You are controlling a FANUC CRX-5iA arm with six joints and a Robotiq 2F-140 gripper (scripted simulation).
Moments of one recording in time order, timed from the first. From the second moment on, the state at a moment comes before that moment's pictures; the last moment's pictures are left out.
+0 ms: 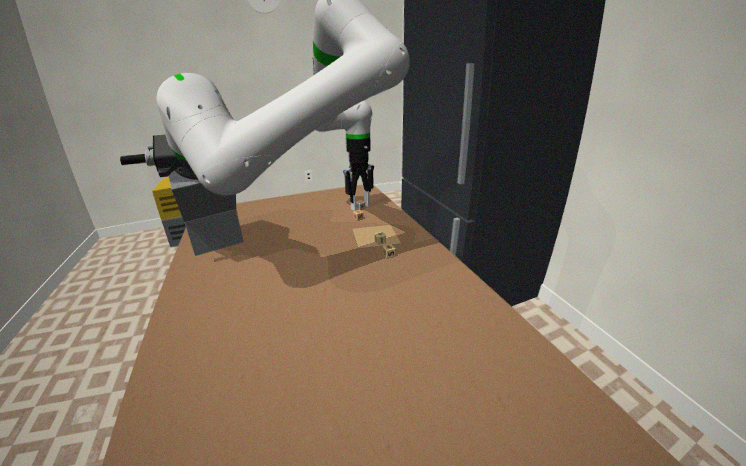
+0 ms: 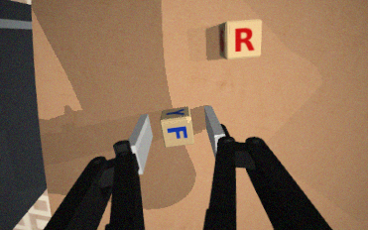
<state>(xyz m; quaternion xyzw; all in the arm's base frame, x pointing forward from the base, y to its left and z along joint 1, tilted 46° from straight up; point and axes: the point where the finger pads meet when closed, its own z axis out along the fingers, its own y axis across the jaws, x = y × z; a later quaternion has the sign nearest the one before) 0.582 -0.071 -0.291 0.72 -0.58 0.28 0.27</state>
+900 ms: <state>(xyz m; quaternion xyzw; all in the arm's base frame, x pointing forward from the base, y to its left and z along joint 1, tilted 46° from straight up) 0.582 -0.071 -0.291 0.72 -0.58 0.28 0.27</state>
